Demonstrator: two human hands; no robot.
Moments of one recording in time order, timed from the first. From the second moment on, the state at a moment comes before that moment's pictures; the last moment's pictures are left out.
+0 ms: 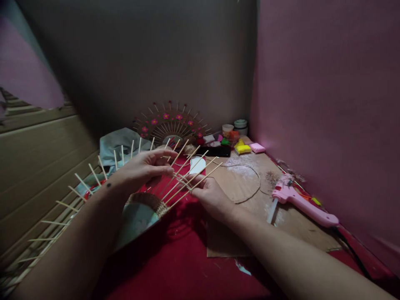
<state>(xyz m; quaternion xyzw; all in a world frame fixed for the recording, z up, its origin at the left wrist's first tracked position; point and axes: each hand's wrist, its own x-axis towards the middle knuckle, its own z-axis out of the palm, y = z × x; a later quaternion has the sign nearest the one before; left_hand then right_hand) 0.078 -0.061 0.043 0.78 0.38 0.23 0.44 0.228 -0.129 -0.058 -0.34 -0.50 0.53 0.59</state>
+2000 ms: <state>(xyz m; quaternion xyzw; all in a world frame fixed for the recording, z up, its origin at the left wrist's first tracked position) 0.097 -0.070 0.025 0.88 0.33 0.19 0.26 0.240 -0.124 -0.060 -0.35 -0.41 0.61 0.58</state>
